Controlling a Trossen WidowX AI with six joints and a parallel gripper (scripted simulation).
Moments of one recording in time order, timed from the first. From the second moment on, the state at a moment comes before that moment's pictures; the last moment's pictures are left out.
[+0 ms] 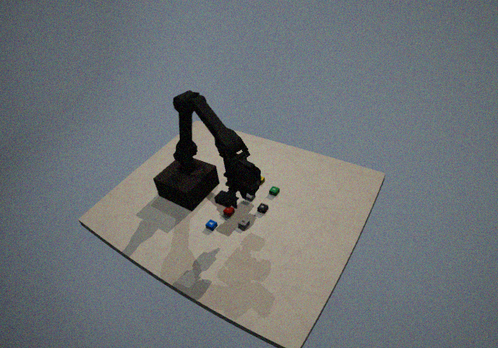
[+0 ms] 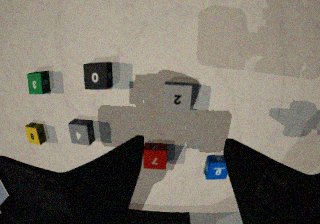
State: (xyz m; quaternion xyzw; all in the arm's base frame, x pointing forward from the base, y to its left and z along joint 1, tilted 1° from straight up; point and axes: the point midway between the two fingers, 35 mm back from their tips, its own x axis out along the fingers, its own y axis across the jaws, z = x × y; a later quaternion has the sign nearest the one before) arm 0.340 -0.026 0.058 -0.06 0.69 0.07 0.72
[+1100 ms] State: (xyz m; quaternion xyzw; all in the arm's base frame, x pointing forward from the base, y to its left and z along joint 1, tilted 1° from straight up) arm 0.333 0.193 0.067 -0.05 0.69 0.08 0.72
